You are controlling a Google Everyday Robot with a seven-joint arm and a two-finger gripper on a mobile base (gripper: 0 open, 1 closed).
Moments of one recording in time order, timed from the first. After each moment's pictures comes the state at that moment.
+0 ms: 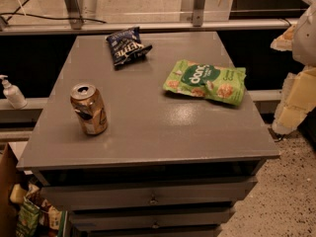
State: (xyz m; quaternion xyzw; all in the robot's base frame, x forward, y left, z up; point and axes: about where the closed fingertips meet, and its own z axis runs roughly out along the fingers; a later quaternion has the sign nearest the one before) arm 0.438 -0.217 0.976 -0.60 0.78 -0.03 0.16
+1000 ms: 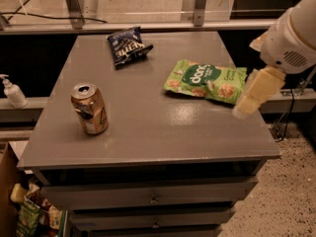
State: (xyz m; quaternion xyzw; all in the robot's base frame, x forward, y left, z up) arm 0.496 -0.192 0.946 -0.56 0.80 0.00 0.24
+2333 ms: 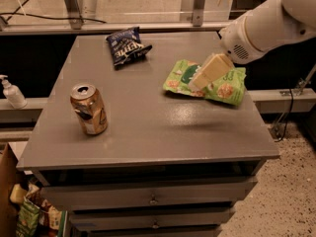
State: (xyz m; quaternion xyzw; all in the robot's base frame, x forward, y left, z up) arm 0.597 -0.129 0.931 -0.49 0.78 0.05 0.37
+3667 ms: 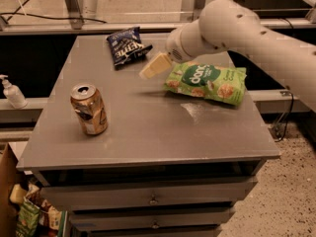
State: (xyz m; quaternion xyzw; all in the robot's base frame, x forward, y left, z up) arm 0.714 -0.015 0.881 -0.47 0.75 0.09 0.45
